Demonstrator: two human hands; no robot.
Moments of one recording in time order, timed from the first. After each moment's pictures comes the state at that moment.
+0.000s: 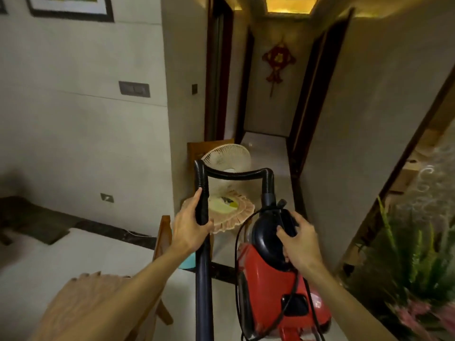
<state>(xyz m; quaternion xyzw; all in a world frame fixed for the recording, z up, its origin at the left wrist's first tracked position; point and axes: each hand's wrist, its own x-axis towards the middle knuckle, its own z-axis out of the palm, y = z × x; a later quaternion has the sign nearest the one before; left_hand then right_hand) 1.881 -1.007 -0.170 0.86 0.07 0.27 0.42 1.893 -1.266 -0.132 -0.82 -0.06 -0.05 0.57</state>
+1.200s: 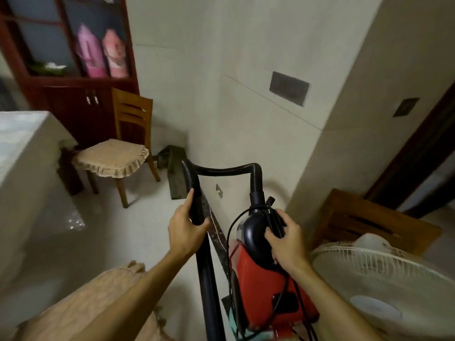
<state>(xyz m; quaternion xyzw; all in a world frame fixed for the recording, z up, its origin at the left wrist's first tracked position) 2.200 -0.686 -0.224 0.68 0.52 0.43 0.31 2.397 -0.809 -0.186 -0.71 -0.42 0.24 0.50</state>
